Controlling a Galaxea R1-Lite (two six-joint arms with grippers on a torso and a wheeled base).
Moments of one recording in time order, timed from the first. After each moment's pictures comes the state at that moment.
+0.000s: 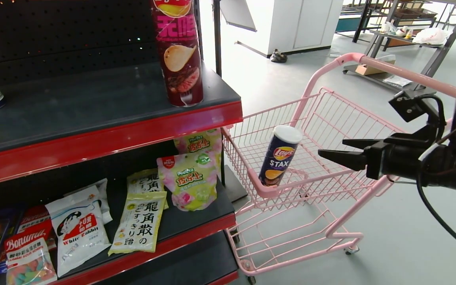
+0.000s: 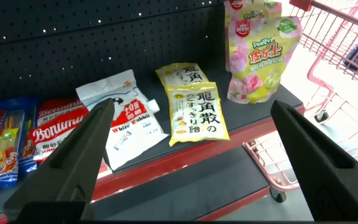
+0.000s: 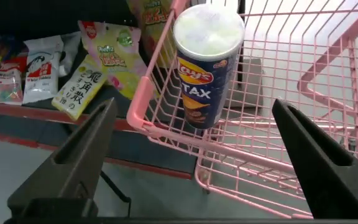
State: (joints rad) left arm 0.00 0.00 0.00 0.00 0.00 0.00; right arm 0.23 1.51 -0.75 -0.46 0.40 0.00
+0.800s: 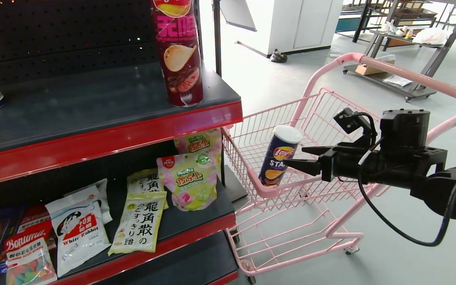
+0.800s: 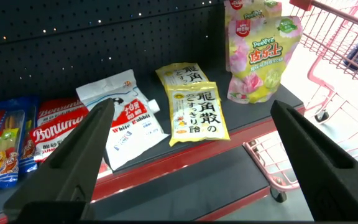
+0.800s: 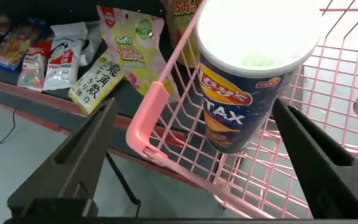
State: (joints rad) left arm 0.00 0.00 0.00 0.00 0.00 0.01; right arm 0.27 1.80 -0.80 -0.68 0.54 -0.01
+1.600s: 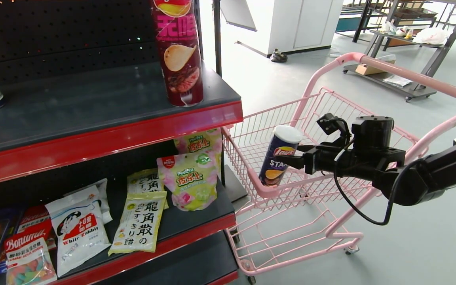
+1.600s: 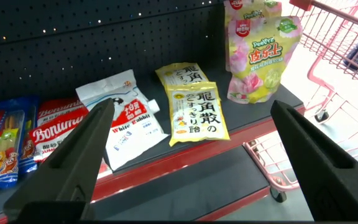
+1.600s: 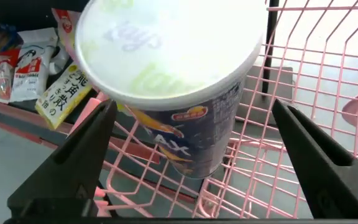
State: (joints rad) left arm 0.00 0.00 0.00 0.00 0.00 0.01; right arm 0.23 2.03 -0.93 -0.79 0.55 -0.01
